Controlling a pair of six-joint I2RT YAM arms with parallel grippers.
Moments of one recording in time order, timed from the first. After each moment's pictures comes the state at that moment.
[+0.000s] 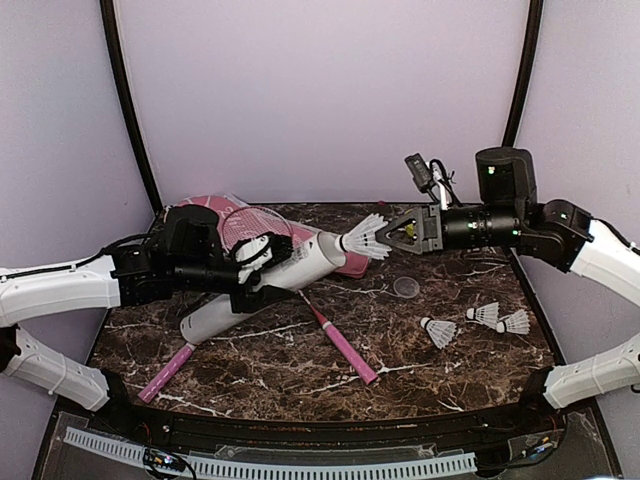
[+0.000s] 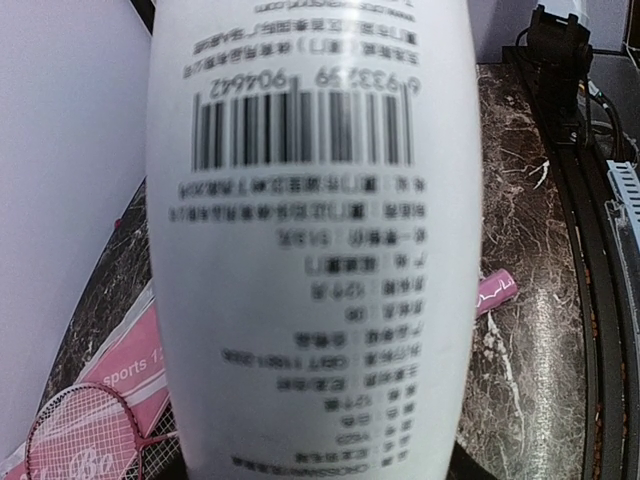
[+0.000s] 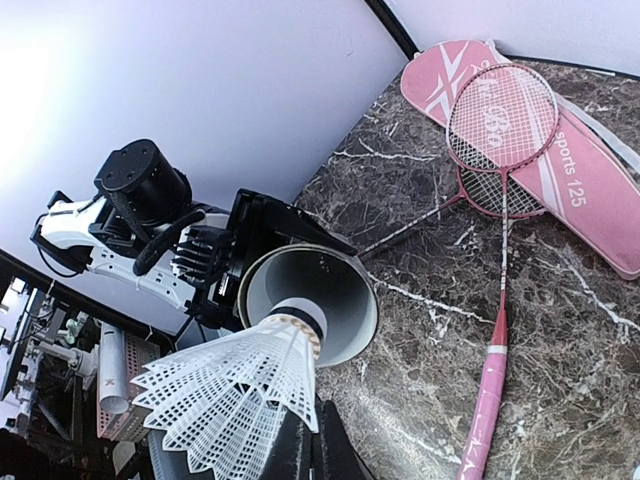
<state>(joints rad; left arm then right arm) -0.88 1.23 0.90 -0.16 0.24 0.47 0.84 1.12 1.17 -0.42 -0.42 0.57</state>
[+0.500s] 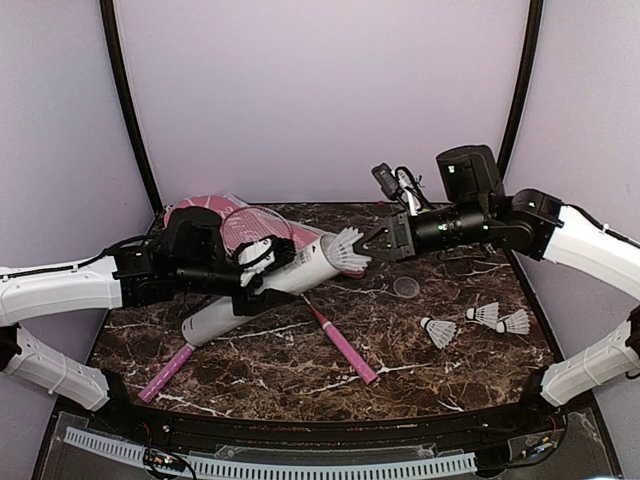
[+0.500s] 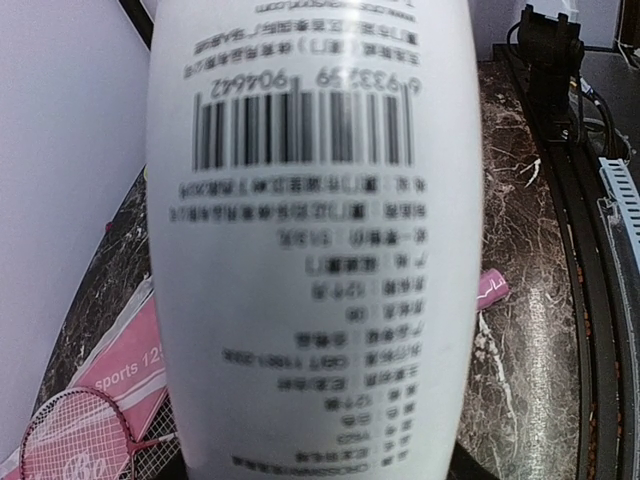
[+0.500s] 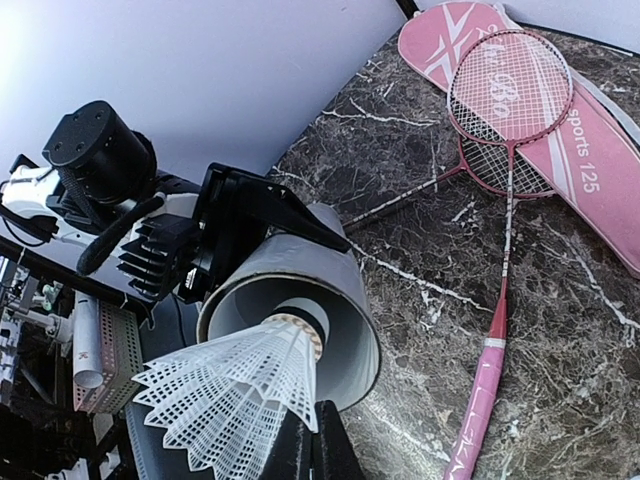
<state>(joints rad) -0.89 1.24 0.90 -0.16 0.25 0.47 0.88 1.27 1.26 -0.48 -0.42 0.50</state>
